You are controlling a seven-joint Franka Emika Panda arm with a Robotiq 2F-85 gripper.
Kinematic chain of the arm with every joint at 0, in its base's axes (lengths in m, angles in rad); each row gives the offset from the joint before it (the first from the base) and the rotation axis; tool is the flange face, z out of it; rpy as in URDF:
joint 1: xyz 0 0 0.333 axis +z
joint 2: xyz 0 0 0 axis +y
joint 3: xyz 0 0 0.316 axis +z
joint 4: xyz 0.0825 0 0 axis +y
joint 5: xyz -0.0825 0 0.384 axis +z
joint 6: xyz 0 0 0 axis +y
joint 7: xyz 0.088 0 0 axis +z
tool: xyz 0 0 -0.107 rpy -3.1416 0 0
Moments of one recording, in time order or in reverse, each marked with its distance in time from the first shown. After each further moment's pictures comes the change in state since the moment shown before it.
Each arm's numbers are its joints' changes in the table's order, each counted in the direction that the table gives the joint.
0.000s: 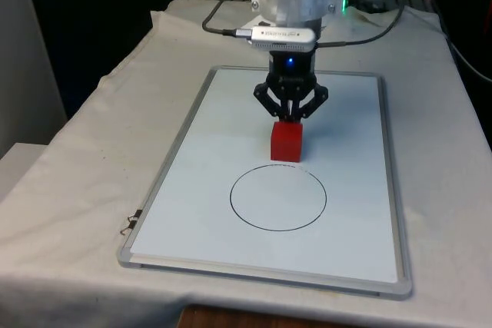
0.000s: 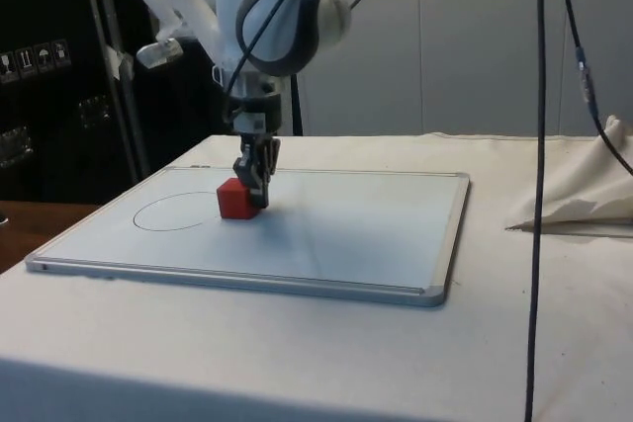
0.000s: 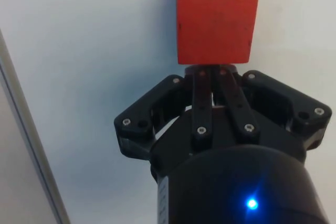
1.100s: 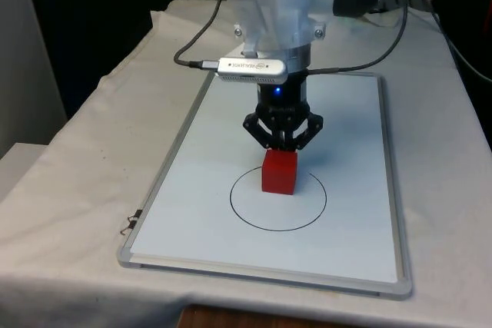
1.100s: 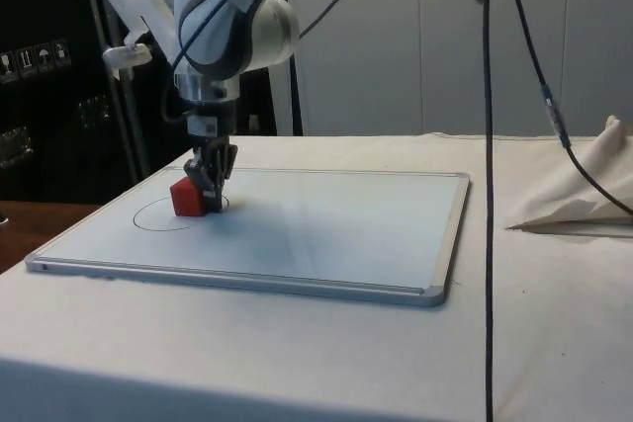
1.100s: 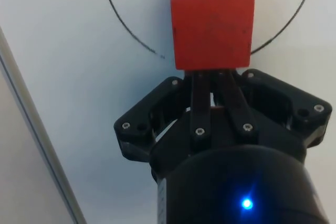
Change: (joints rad) arm -0.018 0.195 -0.001 -0.327 0.113 0.119 0.048
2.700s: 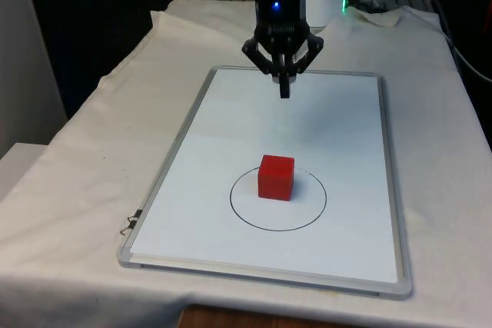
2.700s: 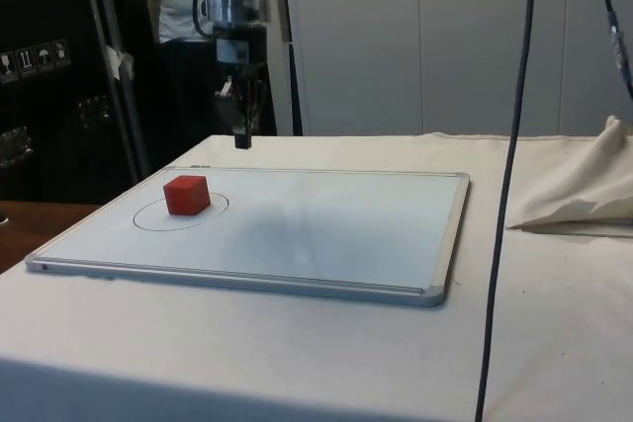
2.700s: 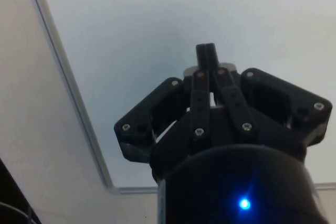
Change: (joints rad) arm -0.007 -0.336 -0.015 0.258 -0.013 0.095 0.025
